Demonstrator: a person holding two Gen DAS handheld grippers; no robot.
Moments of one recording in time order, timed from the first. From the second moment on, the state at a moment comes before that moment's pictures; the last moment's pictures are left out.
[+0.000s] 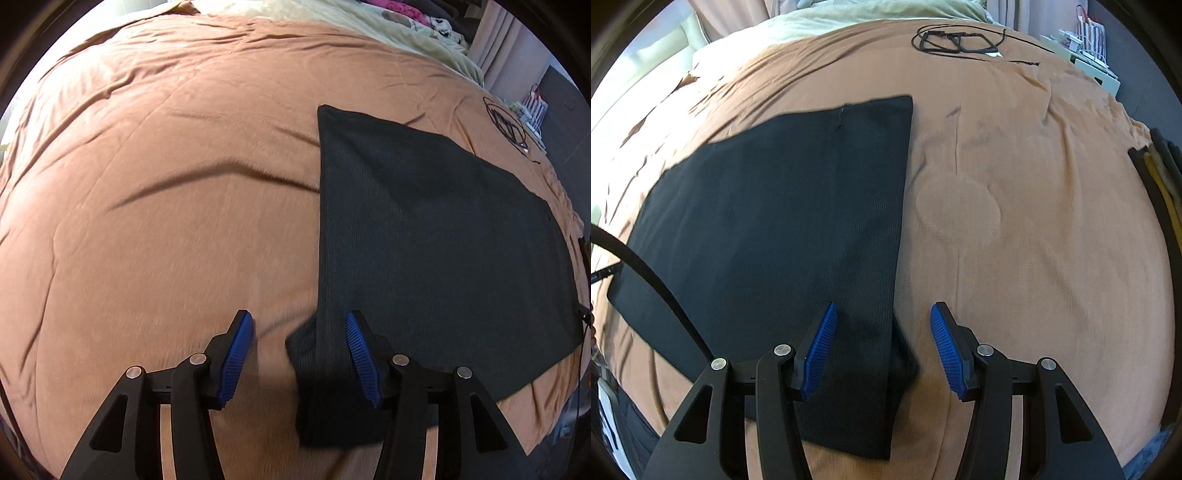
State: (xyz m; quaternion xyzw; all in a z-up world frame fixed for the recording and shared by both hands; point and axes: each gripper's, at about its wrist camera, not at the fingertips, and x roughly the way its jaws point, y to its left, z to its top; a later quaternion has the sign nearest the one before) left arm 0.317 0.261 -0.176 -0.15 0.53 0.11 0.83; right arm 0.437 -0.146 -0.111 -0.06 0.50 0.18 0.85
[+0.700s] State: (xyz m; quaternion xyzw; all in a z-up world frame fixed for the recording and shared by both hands) left arm 0.255 0.260 -0.163 -0.20 0.50 0.09 0.84; right arm 0.366 -0.199 -0.092 0.04 0.49 0.18 0.85
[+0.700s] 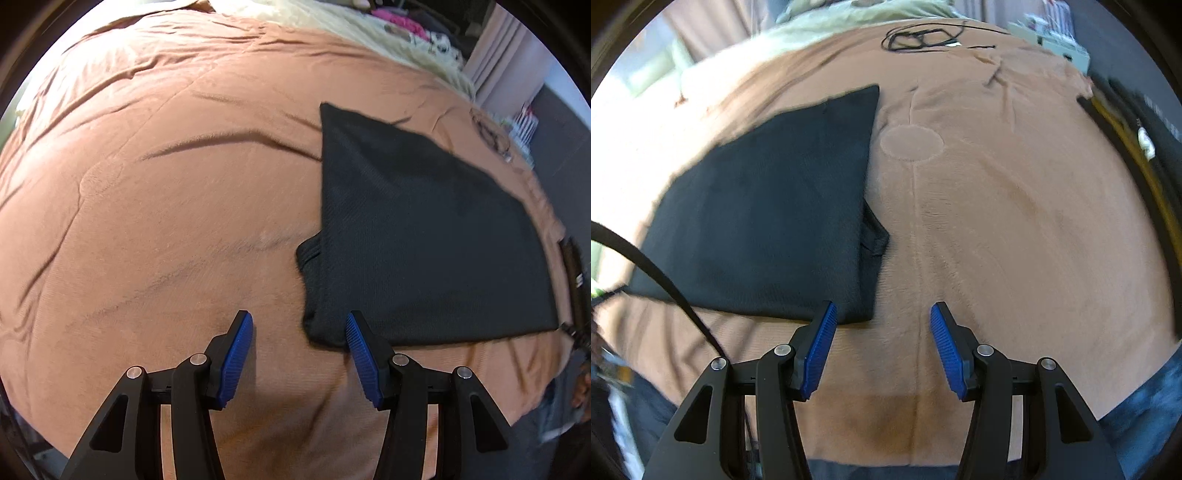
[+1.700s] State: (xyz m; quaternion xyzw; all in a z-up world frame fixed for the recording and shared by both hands) left arm 0.246 0.271 -0.185 -0.38 0.46 0.08 0.80; right arm 0.370 -0.242 -0.140 0.28 0.49 0.22 0.80
